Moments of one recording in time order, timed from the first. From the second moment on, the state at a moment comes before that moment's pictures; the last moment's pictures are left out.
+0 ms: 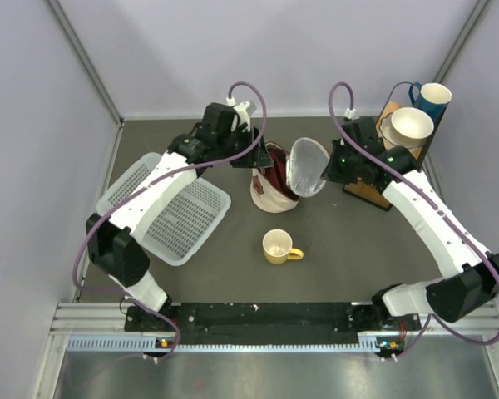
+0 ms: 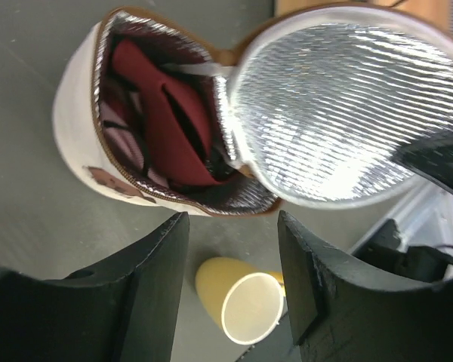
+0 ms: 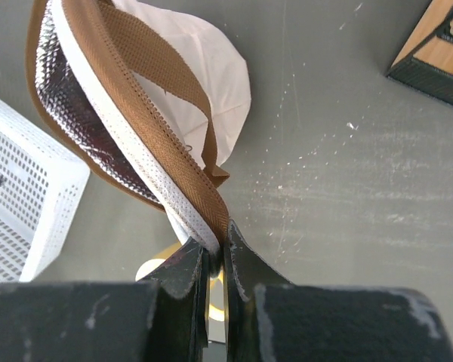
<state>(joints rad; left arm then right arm) -0.53 1.62 1.62 -0.61 0.37 -0.45 0.47 1.36 1.47 -0.92 0.09 0.56</state>
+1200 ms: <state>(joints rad) -0.71 2.01 1.88 -0.69 -0.03 -0.43 0.47 1.23 1.39 -0.87 0.08 0.67</state>
